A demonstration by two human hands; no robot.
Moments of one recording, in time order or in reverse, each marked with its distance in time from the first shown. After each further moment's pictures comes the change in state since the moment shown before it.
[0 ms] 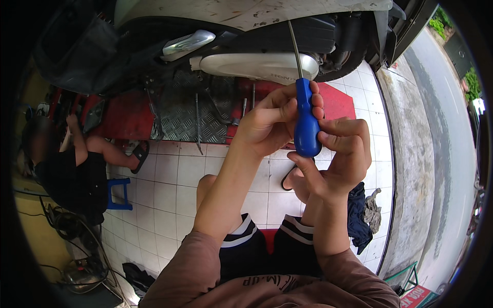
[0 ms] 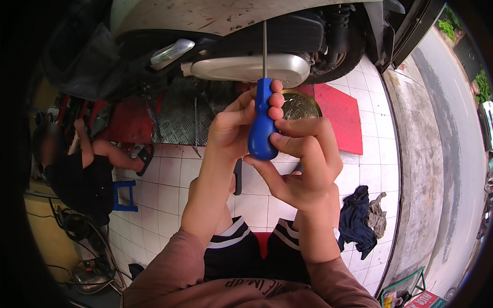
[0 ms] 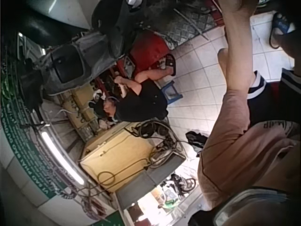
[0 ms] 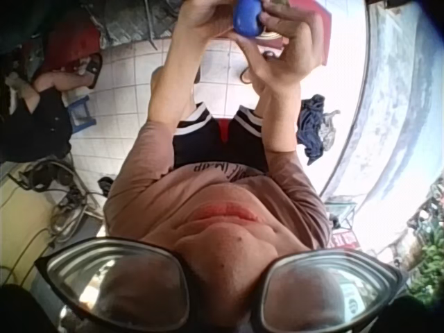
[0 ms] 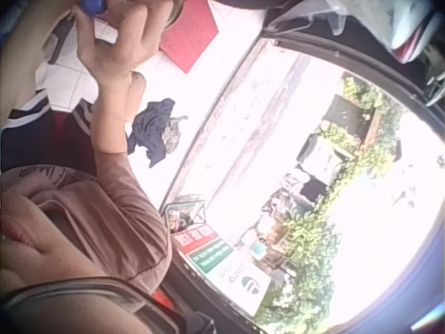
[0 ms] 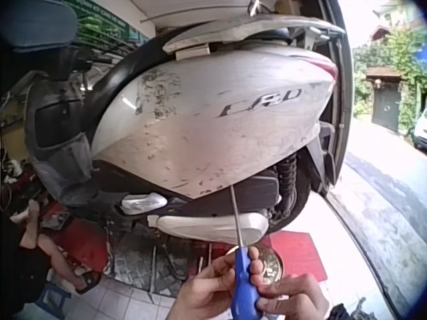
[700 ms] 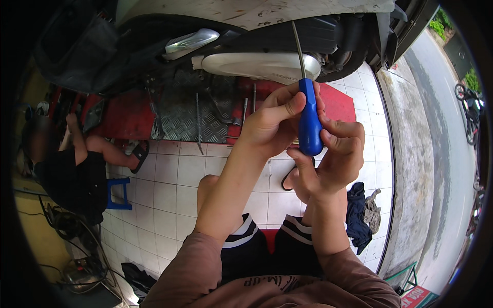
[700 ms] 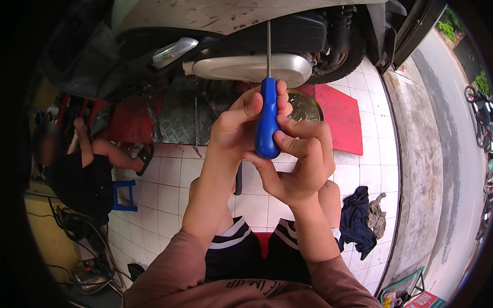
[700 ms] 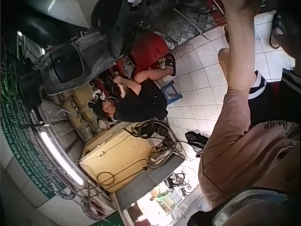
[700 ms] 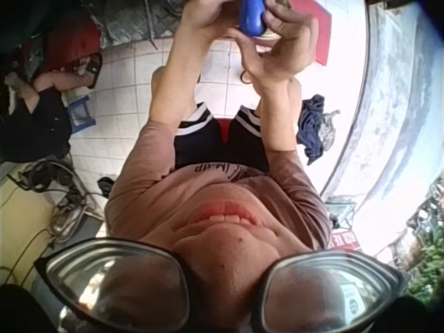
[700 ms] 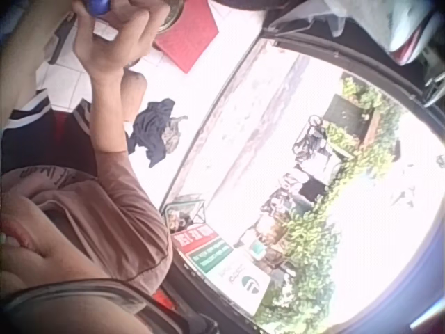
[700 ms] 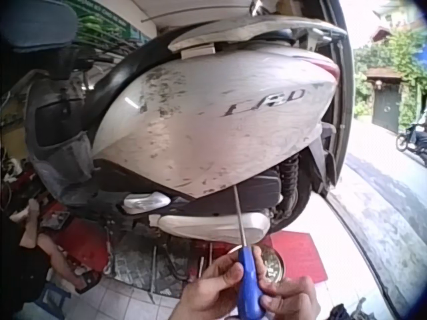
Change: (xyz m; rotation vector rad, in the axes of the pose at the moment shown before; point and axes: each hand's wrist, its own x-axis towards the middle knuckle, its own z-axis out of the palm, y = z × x) left_hand 0.000 0.001 0.002 0.206 0.101 -0.017; right_hand -0.018 0.005 0.017 -0.014 0.101 0.048
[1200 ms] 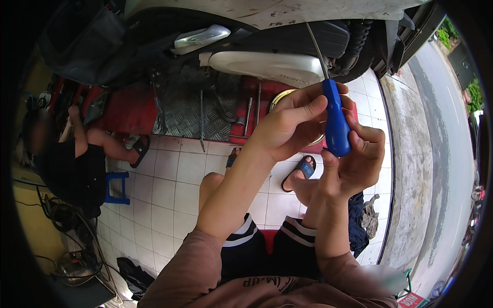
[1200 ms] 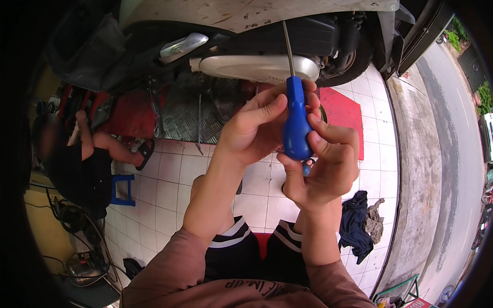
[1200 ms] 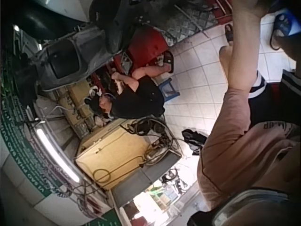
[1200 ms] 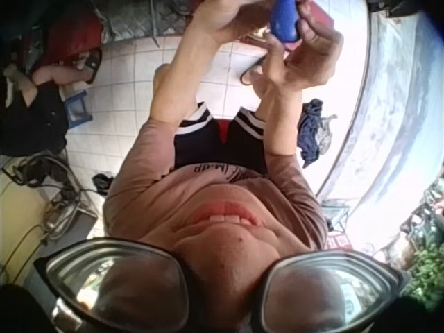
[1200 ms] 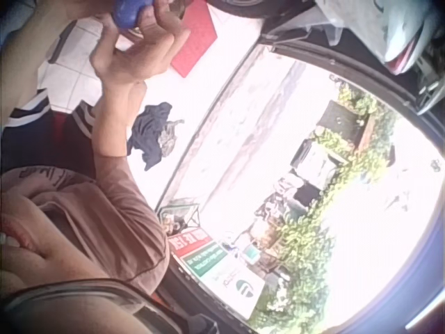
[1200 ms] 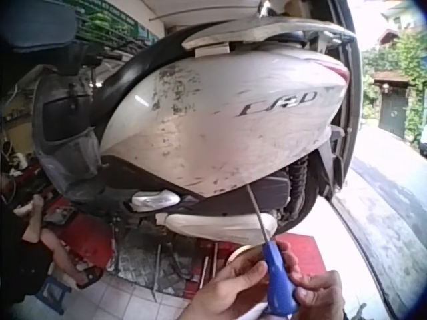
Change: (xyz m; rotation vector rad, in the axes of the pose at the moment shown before) left_hand 0.007 -0.003 0.023 0.009 0.031 0.029; right_hand 0.001 0.008 -0.006 0.118 0.119 0.036
